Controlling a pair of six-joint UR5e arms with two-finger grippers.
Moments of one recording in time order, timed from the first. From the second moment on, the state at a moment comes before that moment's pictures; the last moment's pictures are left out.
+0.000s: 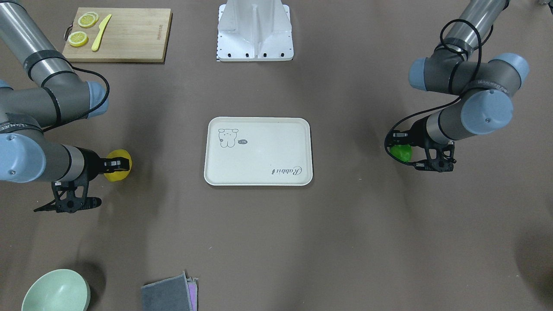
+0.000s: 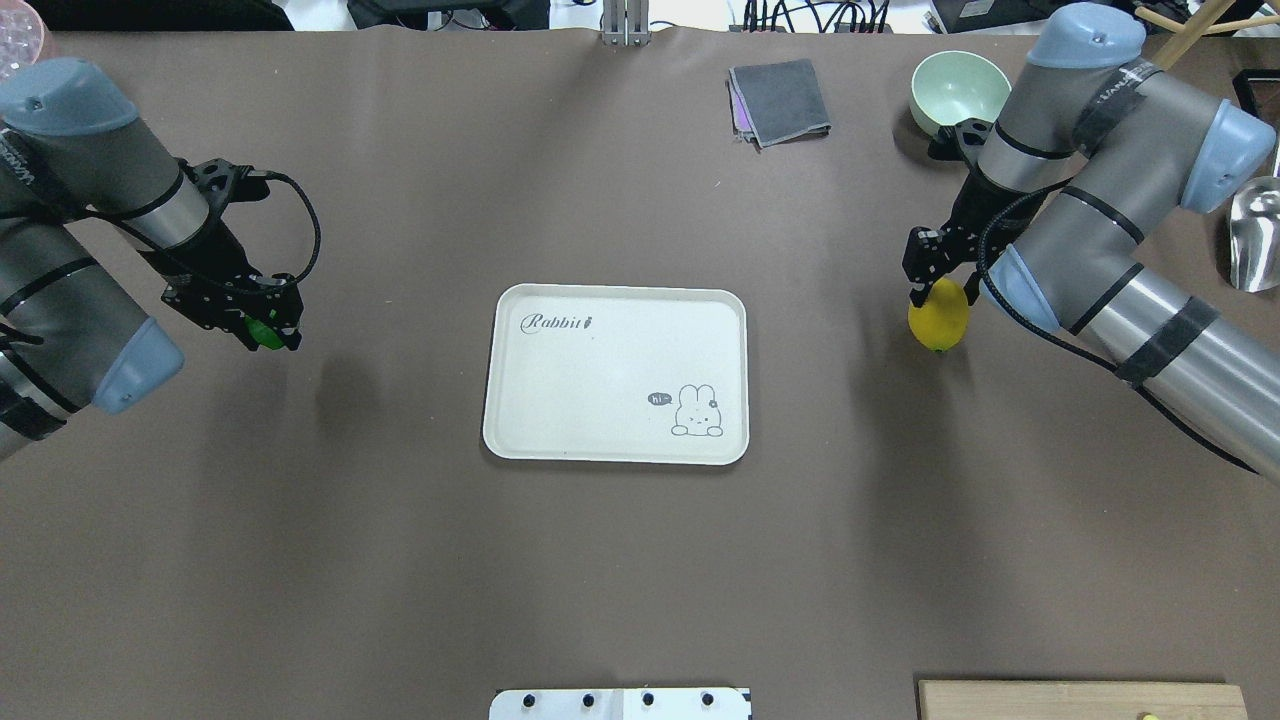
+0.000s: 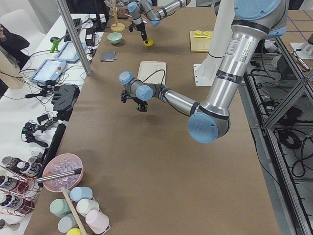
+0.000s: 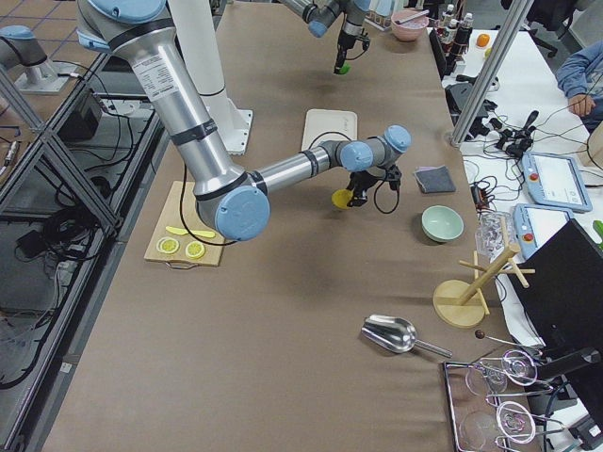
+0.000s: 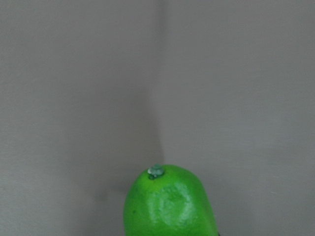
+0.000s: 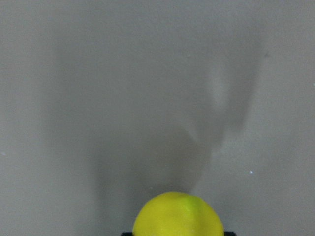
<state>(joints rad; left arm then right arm) -0.92 -1.94 -1.59 -1.66 -2.45 -0.70 0.97 -1.04 1.42 -1.67 2.44 0.53</state>
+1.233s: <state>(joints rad) -0.71 -2.32 -1.38 -1.71 -2.44 -0.72 0.77 -0.76 1.29 -1.44 2.44 0.98</state>
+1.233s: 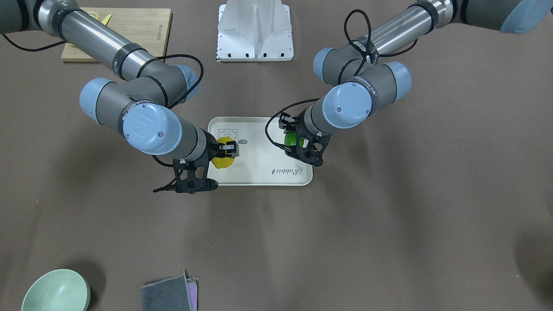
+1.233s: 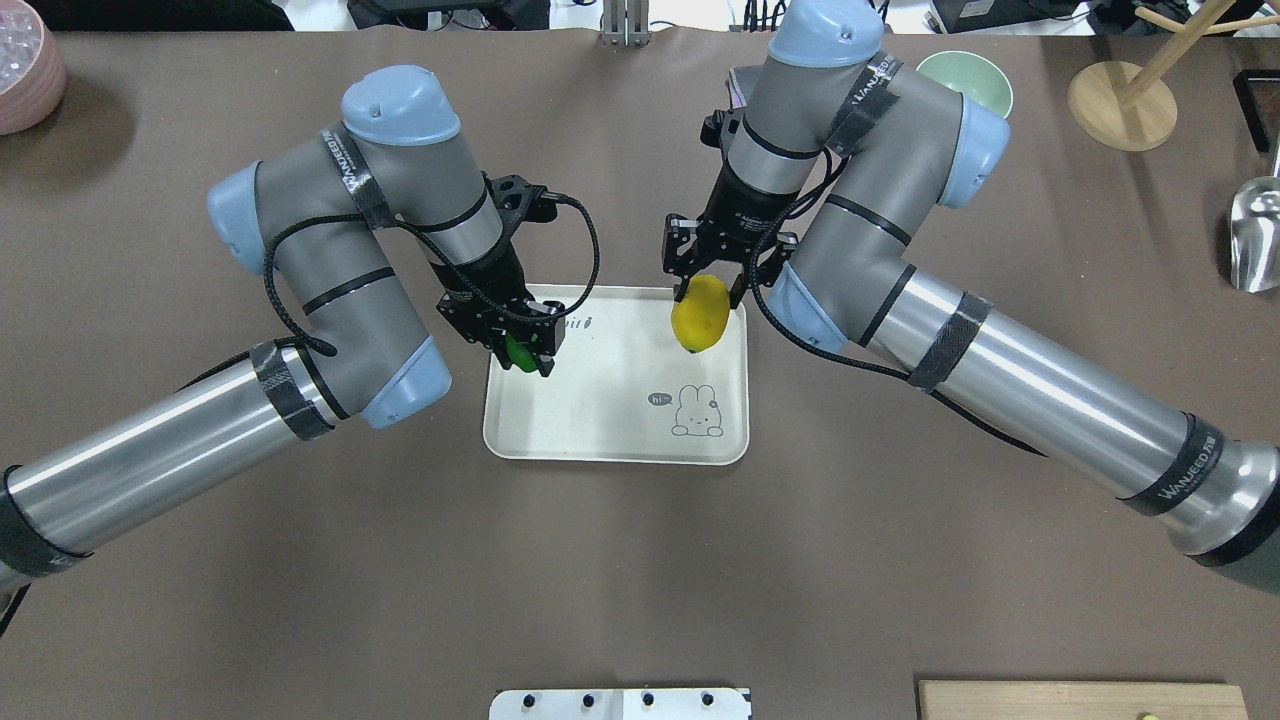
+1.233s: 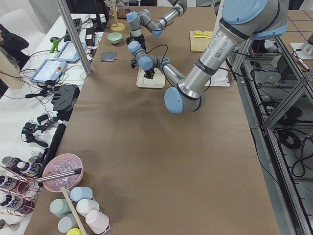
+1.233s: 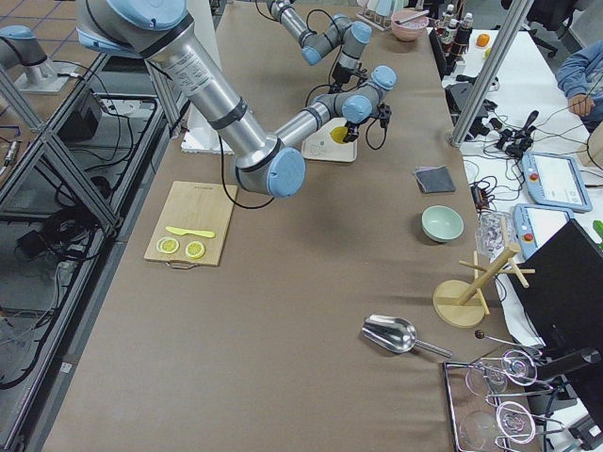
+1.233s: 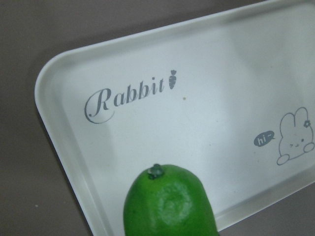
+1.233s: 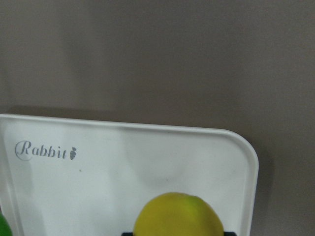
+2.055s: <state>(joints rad) -0.73 -2.32 -1.32 -1.77 -2.44 -0.74 0.78 -0.78 1.25 -1.43 2.42 0.83</state>
